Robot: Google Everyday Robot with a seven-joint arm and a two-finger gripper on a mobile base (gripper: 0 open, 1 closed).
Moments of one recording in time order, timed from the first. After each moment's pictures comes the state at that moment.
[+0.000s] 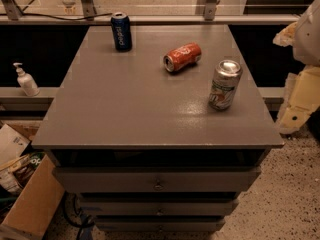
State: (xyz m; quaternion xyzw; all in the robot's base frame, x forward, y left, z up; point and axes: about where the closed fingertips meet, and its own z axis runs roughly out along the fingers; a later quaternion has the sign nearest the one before) arm 0.438 -0.217 0.976 -0.60 0.78 -0.03 0.16
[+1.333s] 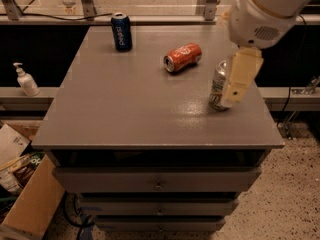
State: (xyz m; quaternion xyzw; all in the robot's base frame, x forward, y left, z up) arm 0.501 -0.136 0.978 -0.67 0.72 -0.04 0.19
